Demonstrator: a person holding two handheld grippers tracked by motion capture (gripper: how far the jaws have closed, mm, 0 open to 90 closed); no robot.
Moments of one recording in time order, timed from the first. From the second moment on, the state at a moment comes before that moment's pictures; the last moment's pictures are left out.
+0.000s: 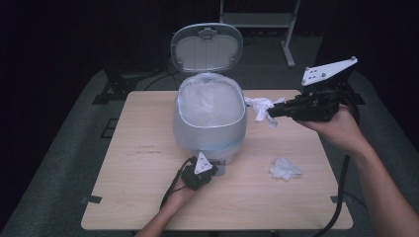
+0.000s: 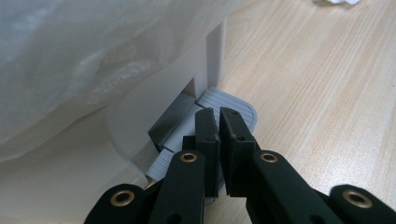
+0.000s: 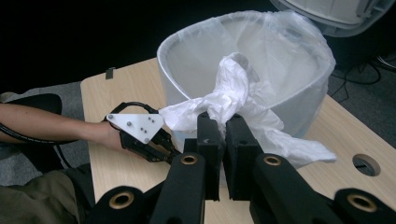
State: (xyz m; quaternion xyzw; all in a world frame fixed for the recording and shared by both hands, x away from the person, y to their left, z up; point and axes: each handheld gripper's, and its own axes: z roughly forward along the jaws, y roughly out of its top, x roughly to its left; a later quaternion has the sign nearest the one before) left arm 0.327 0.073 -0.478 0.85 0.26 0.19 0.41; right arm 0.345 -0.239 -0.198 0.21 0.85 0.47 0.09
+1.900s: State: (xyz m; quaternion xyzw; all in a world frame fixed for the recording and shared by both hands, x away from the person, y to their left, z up) left arm 0.325 0.074 -0.478 0.85 0.26 0.19 0.42; right arm 0.389 -0.154 -0.167 0.18 0.87 0.45 0.09
